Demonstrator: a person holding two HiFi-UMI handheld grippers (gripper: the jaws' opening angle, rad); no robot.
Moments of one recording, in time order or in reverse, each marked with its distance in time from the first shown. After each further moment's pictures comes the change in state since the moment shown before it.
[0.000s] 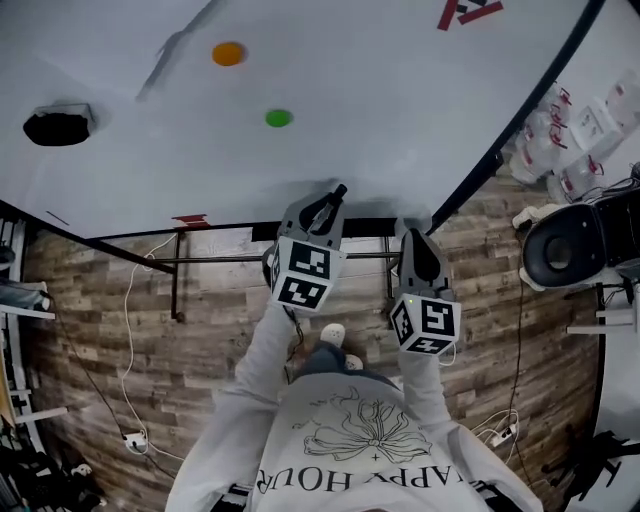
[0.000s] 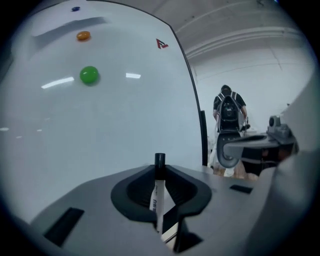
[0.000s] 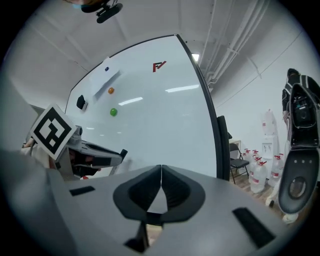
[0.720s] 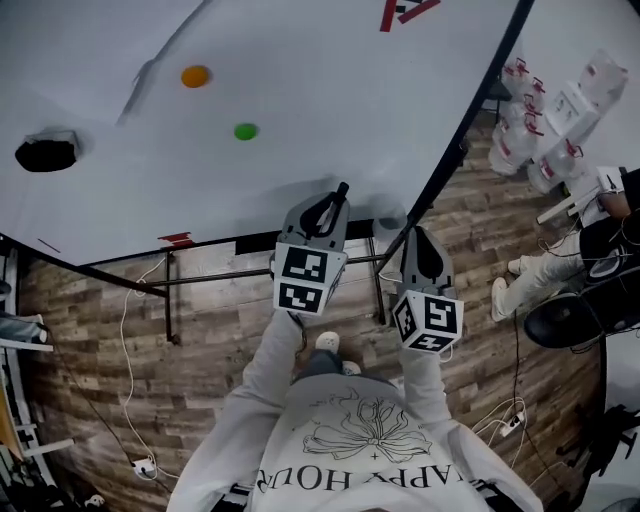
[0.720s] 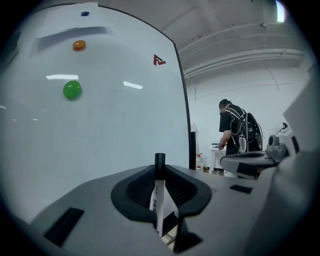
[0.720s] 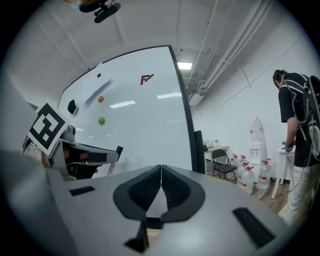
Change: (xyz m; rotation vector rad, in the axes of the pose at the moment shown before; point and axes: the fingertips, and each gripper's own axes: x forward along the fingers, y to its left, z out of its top) left arm 0.001 -0.042 0.049 -0.110 -0.160 -0.085; right arm -0.031 -0.043 0.023 0.001 -0.056 -0.125
